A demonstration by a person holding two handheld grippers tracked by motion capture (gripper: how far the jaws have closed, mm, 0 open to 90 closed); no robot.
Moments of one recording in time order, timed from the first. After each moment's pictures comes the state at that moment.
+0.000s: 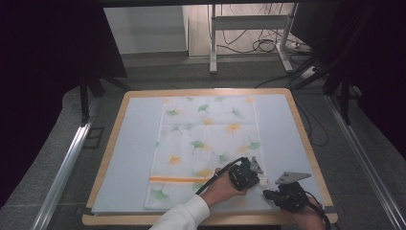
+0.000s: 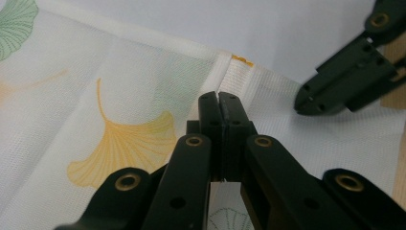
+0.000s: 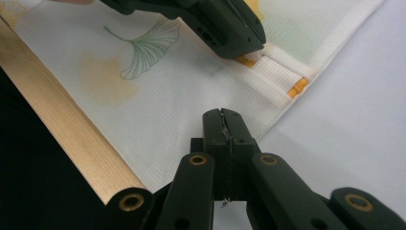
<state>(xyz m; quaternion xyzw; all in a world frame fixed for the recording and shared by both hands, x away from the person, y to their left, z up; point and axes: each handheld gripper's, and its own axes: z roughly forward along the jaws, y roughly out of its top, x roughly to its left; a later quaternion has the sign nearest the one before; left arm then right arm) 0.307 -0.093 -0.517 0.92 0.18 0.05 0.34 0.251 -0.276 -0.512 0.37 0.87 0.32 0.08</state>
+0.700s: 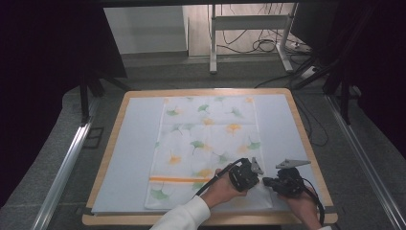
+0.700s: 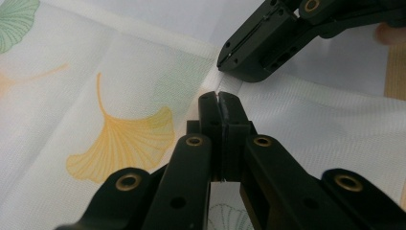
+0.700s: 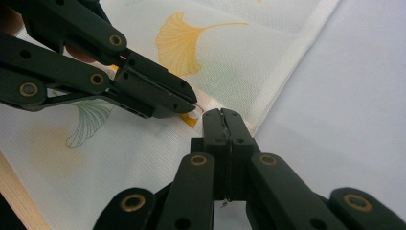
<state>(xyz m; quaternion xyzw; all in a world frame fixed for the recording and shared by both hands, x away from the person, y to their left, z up) 0.303 -0.094 -0.517 0.92 0.20 0.06 0.34 0.285 -0.276 -0.513 0.43 0.83 0.33 0.08</state>
